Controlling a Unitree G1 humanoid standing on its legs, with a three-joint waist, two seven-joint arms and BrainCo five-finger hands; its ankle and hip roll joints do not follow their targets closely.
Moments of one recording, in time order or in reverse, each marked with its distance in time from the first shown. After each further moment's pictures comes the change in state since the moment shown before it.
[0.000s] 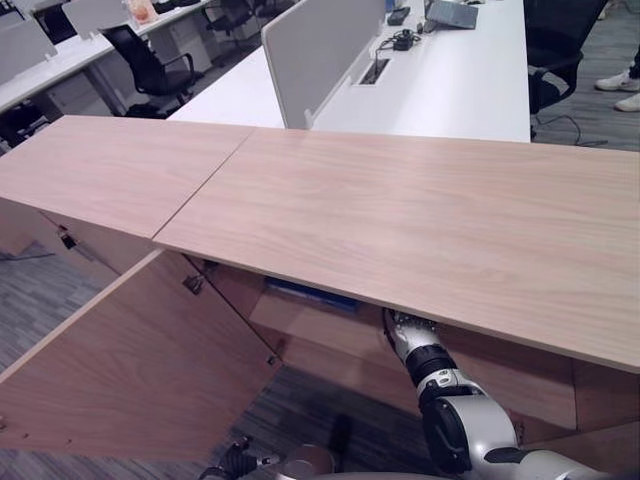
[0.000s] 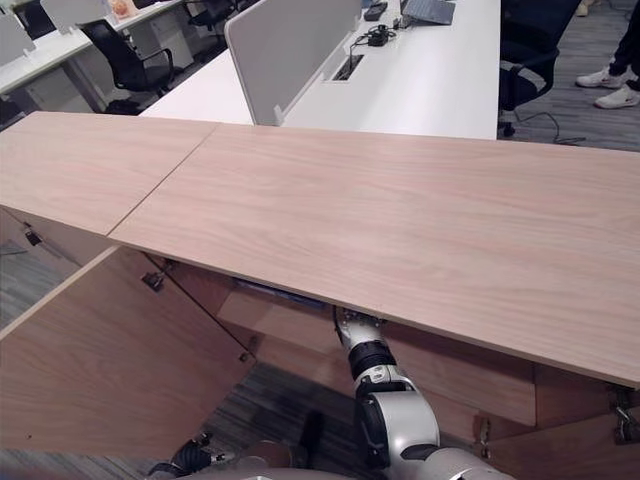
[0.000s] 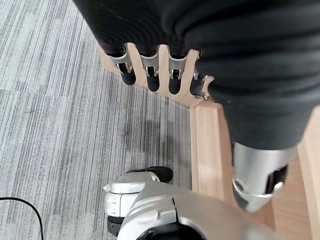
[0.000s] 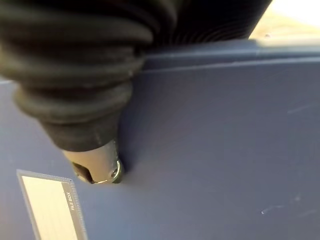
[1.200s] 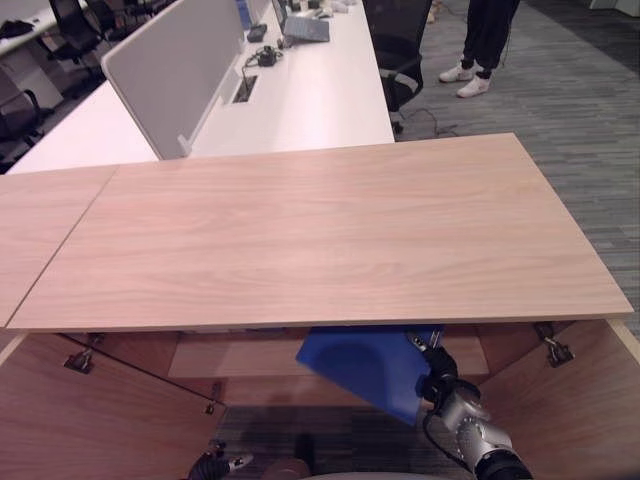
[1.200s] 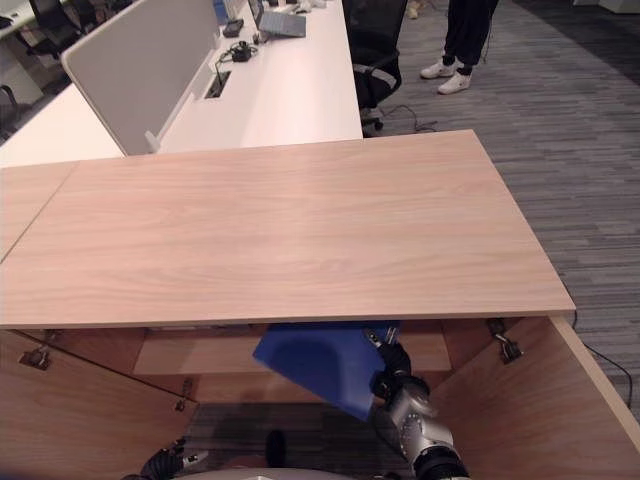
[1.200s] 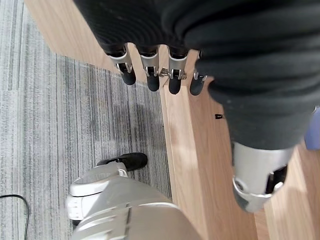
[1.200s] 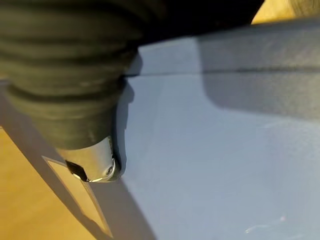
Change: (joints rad) left arm 0.092 0.012 0.245 0.013 -0.004 -0.041 -0.093; right arm 0.578 -0.264 0.246 -0.251 -0.585 0.347 0.414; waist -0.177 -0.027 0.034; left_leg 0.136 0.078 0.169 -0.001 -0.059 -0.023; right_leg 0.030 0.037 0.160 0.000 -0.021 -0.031
